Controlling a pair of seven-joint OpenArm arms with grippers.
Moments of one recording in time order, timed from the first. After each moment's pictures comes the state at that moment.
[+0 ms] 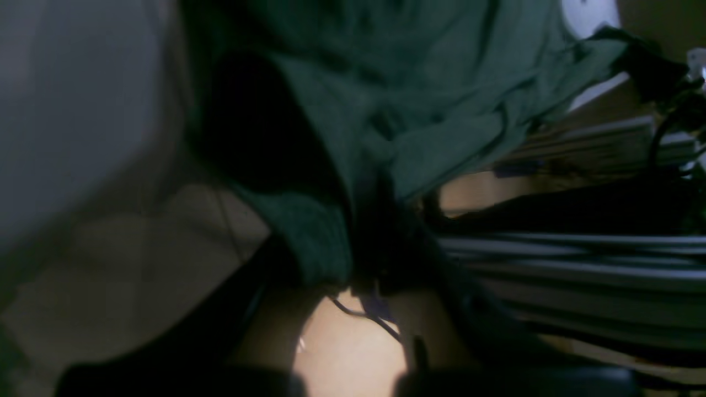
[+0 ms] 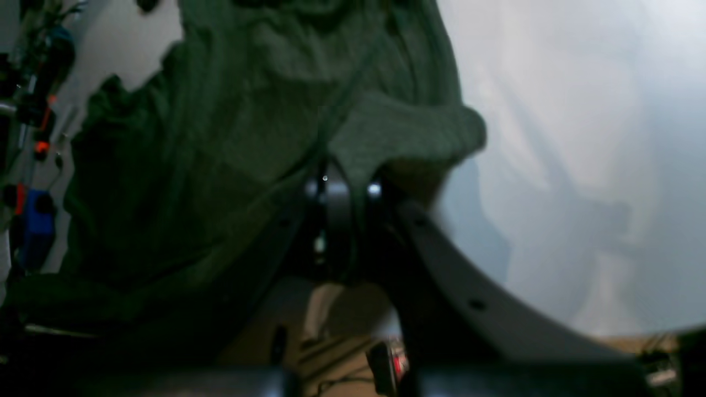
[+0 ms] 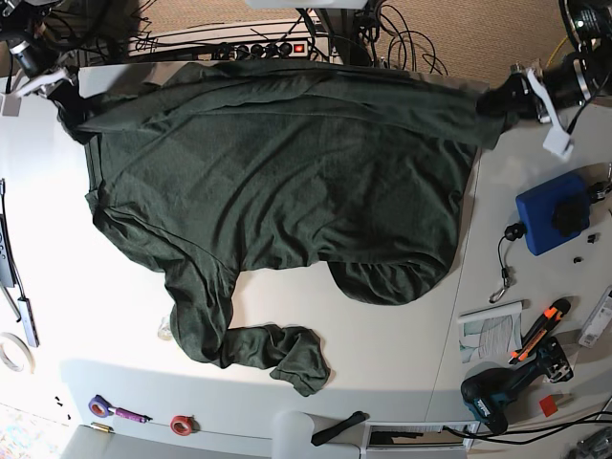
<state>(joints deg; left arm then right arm) 23.6 -21.9 -31.2 94.8 -82.6 -43.3 81.8 -19.9 11.1 68.5 96.8 71.0 39.8 -78.3</state>
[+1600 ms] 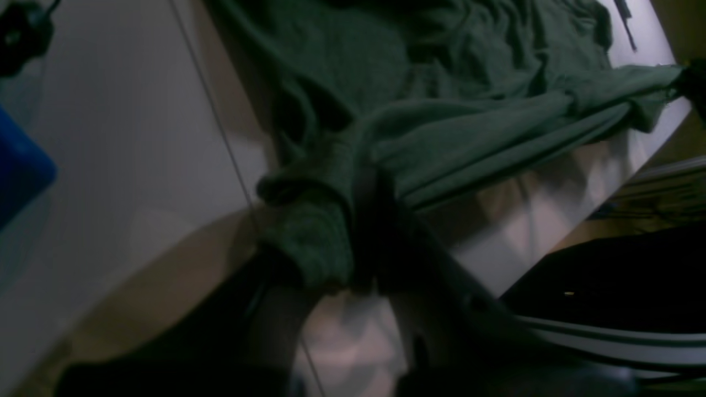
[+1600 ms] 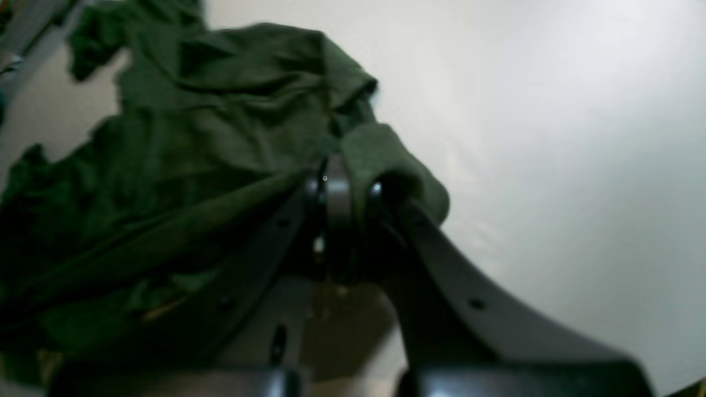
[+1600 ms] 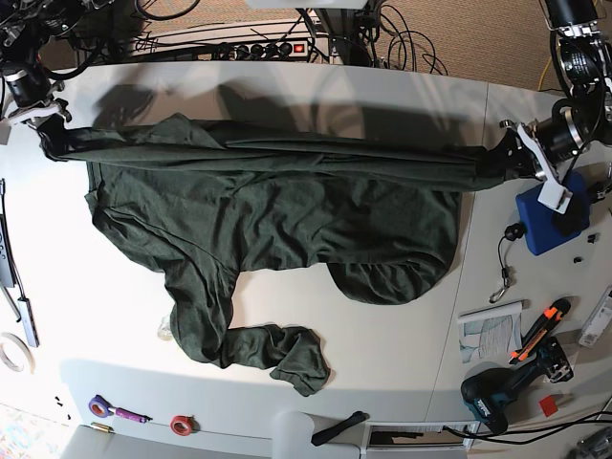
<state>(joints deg) 12.3 -22.0 -26.0 90.0 -68.4 -43.3 69.9 -11.3 10.9 68.5 96.9 51.9 39.8 -68.2</state>
